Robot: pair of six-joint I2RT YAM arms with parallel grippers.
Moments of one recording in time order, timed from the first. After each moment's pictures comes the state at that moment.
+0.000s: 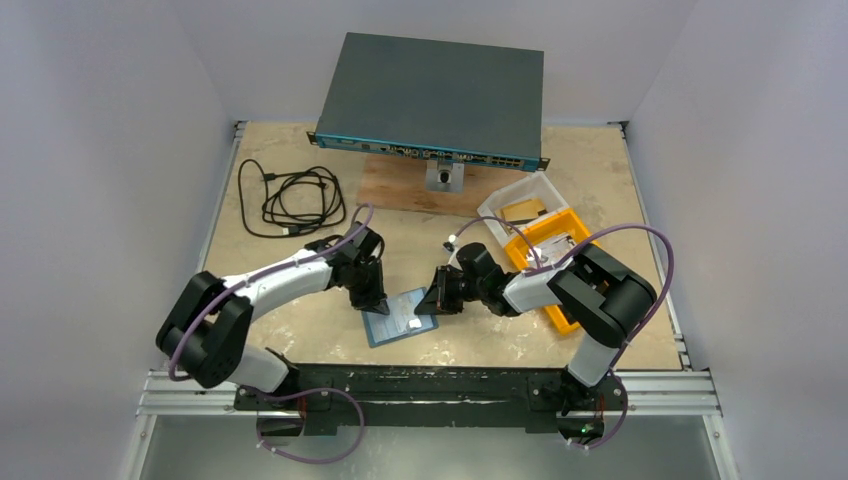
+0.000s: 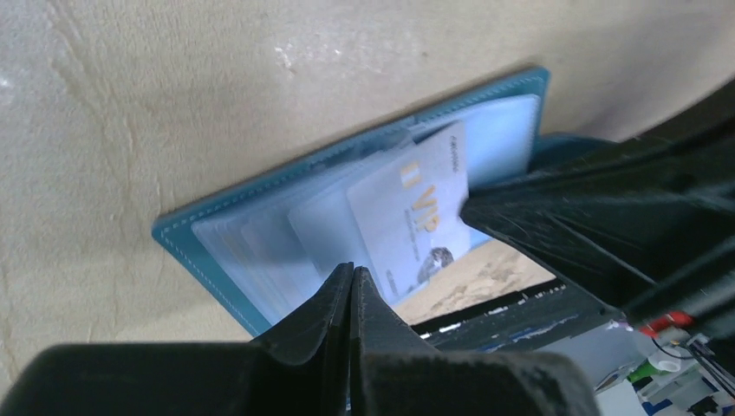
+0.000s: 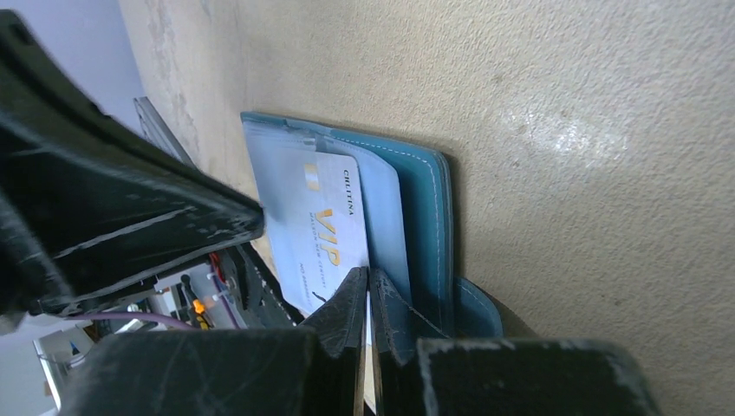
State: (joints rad) left arm -0.60 1.41 0.77 -0.56 0.23 -0.77; right arm 0.77 1.73 0.58 0.46 -0.45 0.99
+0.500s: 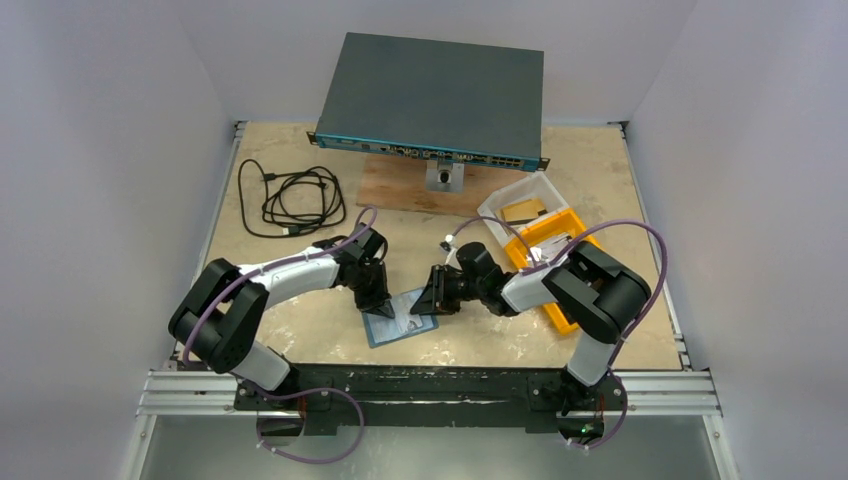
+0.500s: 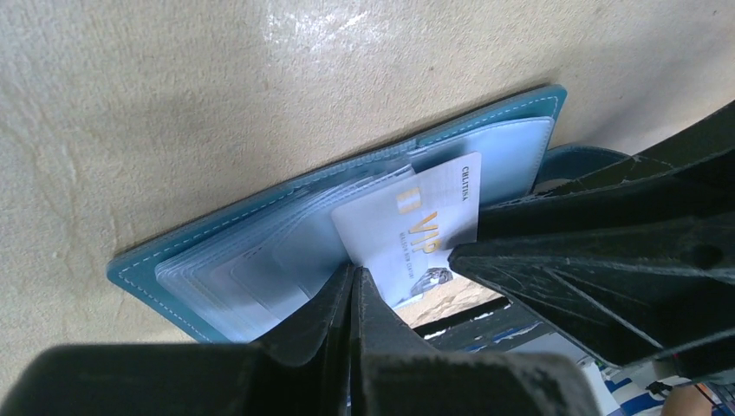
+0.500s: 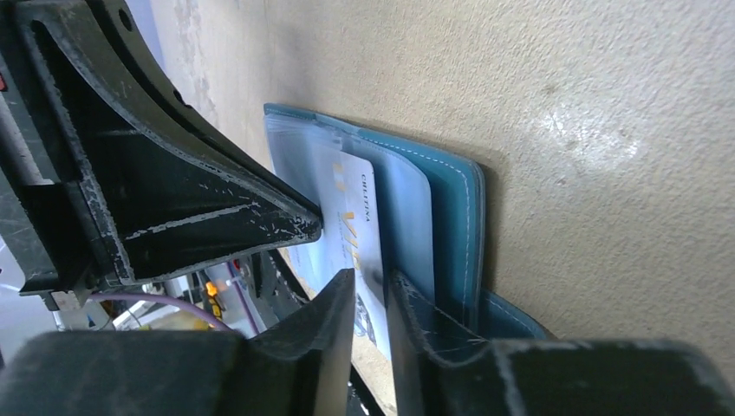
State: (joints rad) left arm -0.60 1.53 0.76 -0.50 0.28 -0.81; right arm 0.77 1.75 0.58 0.52 -0.51 0.99
